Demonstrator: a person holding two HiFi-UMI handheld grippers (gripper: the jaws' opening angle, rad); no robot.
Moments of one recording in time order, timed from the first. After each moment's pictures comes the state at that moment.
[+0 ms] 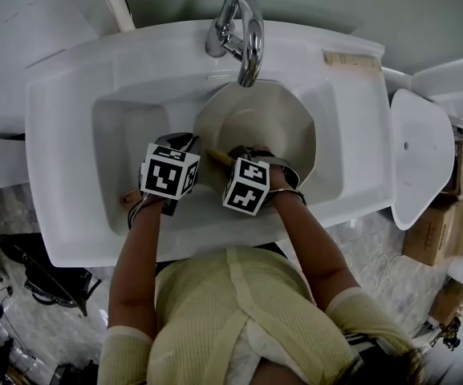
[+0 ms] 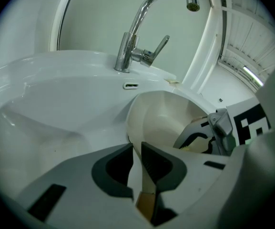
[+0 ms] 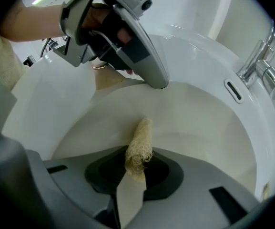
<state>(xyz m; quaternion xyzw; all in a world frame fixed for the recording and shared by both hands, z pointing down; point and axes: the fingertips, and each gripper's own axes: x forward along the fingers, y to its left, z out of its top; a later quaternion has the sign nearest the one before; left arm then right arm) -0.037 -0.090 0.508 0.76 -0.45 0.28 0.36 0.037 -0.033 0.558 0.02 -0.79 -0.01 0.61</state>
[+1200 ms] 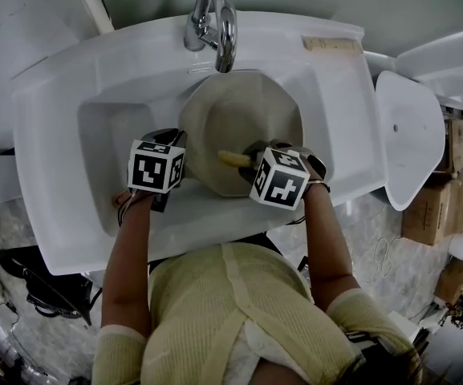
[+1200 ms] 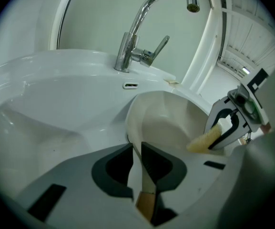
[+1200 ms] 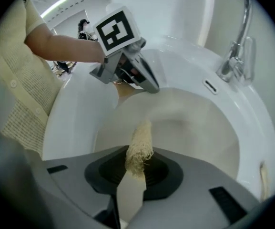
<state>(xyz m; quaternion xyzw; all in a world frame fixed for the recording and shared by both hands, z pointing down) -0.036 -0.090 0.509 0.77 -0.45 0.28 0.36 0.089 -0.014 0.492 -0.01 -0.81 0.04 0.59</state>
